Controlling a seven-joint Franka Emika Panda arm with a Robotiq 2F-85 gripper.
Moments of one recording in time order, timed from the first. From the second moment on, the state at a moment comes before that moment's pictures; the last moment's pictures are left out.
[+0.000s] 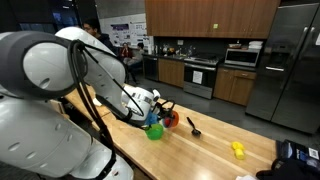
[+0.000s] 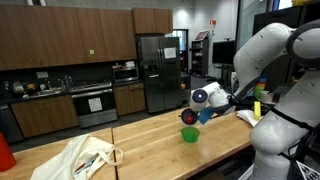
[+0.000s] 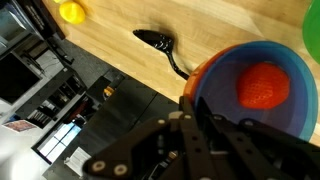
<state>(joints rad) -0.07 -0.41 0.14 -2.78 -1.50 2.59 1.32</state>
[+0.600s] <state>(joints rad) -0.07 -0.41 0.14 -2.78 -1.58 2.60 1.38</state>
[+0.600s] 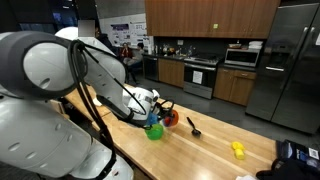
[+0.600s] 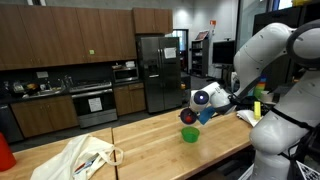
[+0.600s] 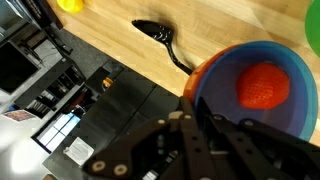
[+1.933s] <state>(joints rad) -0.20 -0.41 0.22 -2.78 -2.26 2.68 1.95</state>
